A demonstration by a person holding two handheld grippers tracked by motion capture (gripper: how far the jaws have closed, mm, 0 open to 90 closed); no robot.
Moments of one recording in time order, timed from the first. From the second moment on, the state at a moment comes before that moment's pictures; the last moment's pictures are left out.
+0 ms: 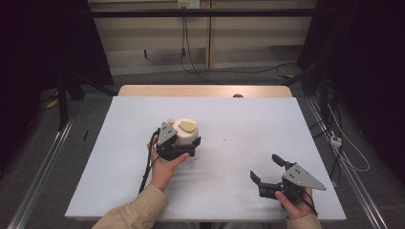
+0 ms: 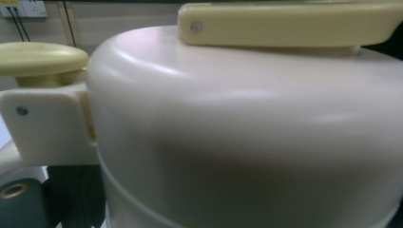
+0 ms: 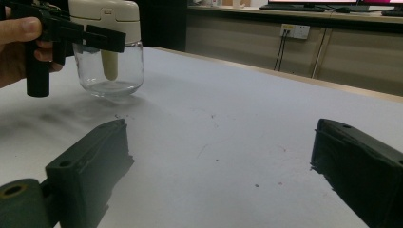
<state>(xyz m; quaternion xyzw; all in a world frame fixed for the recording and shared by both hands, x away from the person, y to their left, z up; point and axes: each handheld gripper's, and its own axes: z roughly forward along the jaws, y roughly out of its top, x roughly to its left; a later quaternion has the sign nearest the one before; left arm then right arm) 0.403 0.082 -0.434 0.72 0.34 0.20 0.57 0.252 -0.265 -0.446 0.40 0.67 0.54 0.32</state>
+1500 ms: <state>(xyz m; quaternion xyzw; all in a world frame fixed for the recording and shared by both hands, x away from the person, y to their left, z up) 0.422 0.054 -0.434 0.73 0.34 0.19 0.57 0.252 -0.267 -0.447 0.40 0.67 0.54 0.32</state>
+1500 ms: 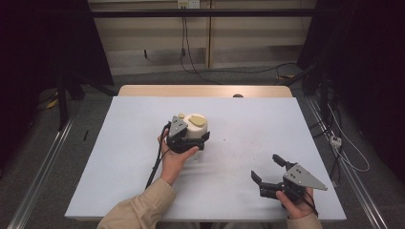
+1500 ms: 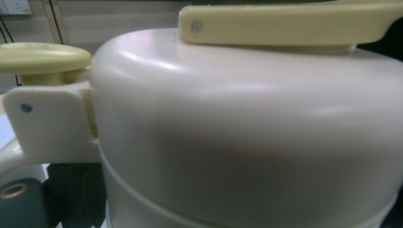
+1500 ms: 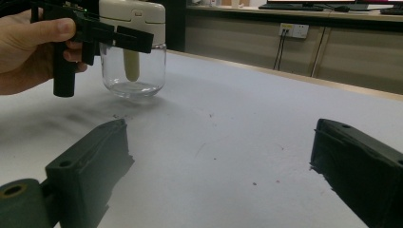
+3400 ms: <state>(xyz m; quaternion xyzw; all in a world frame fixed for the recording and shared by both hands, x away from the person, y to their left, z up) 0.443 0.033 -0.443 0.73 0.34 0.19 0.56 0.252 -0.268 -0.447 0.40 0.67 0.54 0.32</state>
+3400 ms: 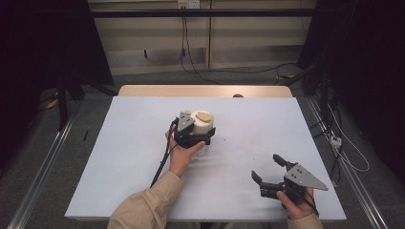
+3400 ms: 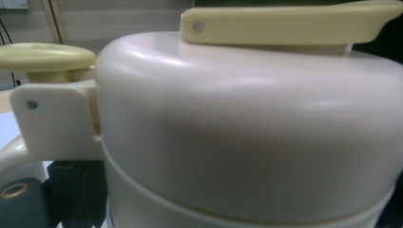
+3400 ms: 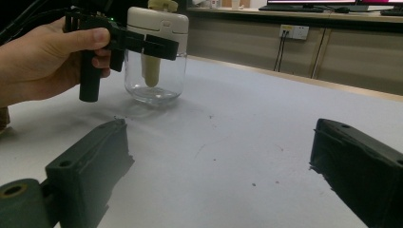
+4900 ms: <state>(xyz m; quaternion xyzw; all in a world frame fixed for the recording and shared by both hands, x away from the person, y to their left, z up) 0.450 0.015 -0.450 0.73 0.34 0.20 0.56 0.252 -0.268 -0.446 0.40 0.67 0.55 0.32</state>
